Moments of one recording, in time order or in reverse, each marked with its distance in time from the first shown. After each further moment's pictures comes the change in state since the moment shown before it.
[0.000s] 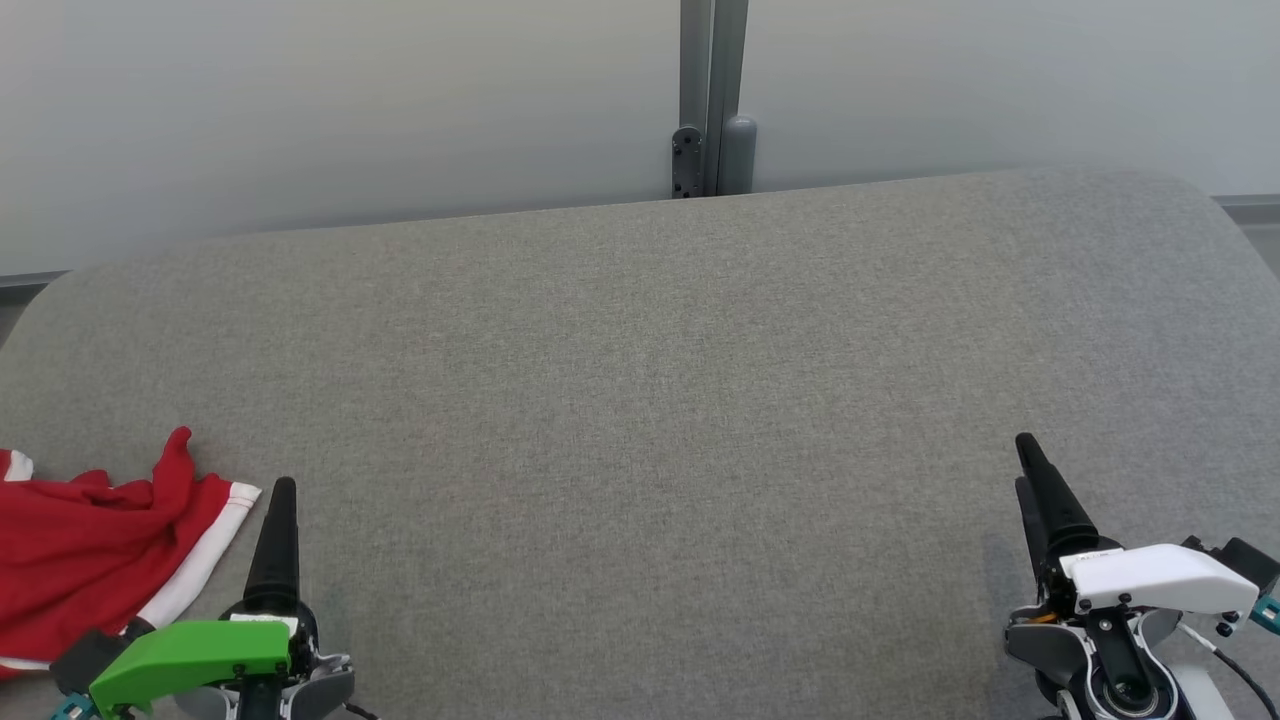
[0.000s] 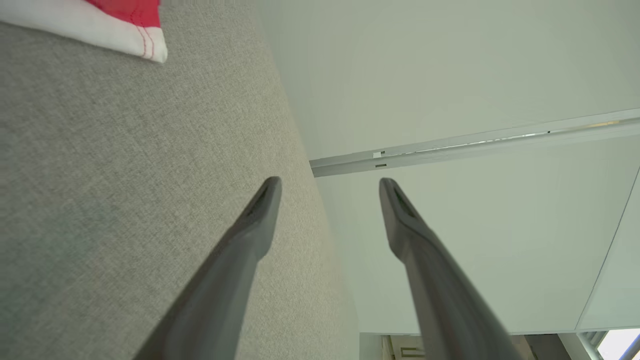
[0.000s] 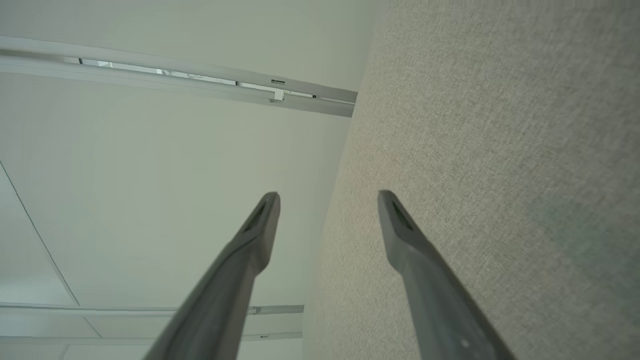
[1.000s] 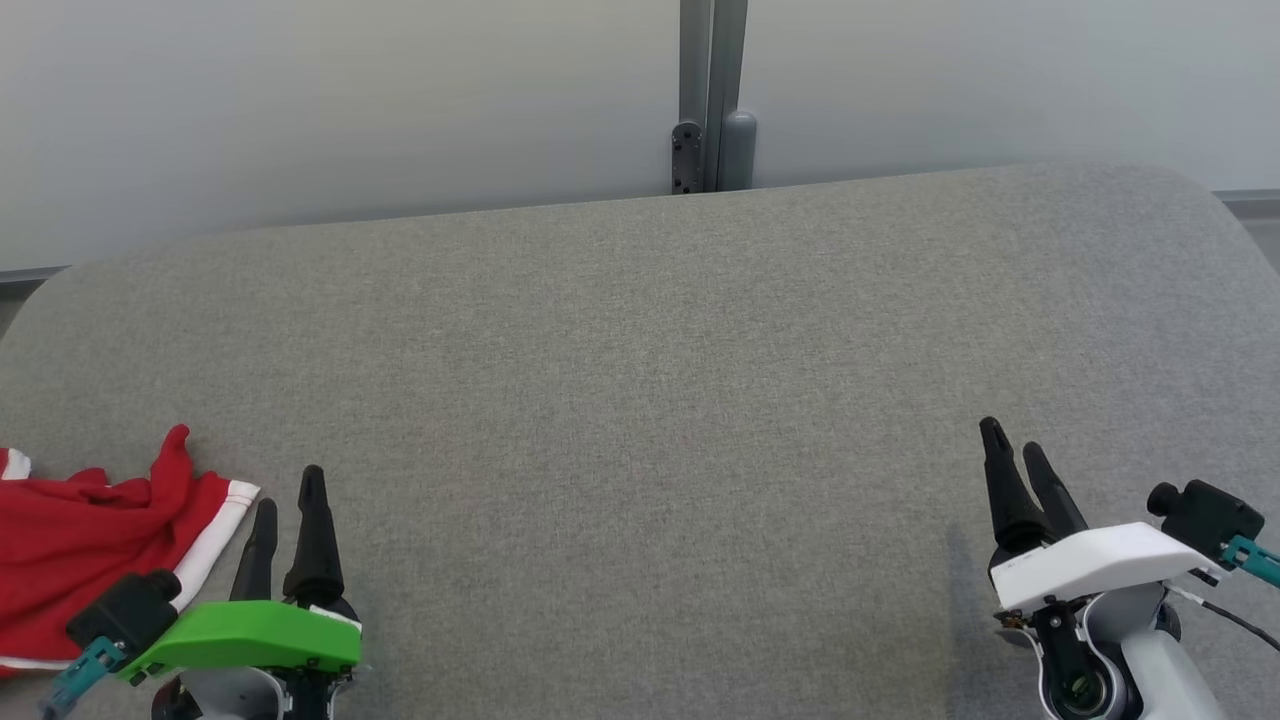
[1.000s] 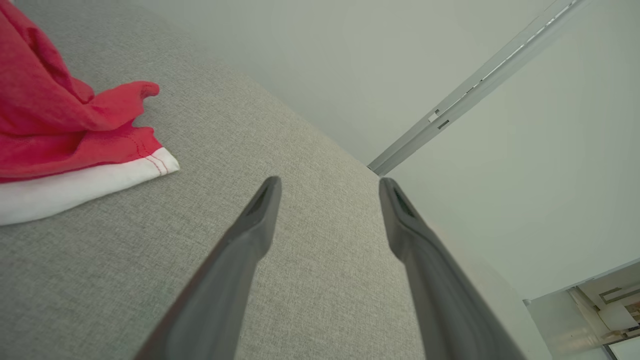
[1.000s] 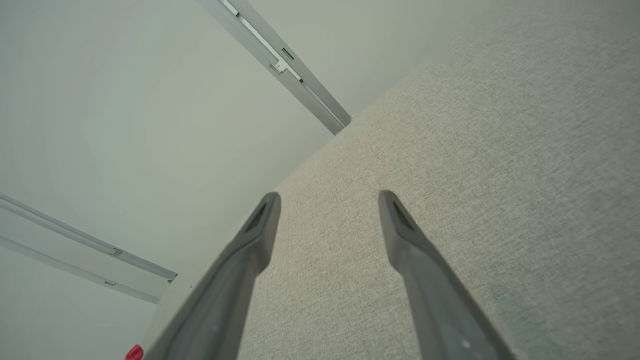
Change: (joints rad) left arm -0.012 0.003 -0.024 0.000 0.632 0.013 -0.110; right arm -0.024 -0.022 0.067 0.000 -0.593 0.000 -0.112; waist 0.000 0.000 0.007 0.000
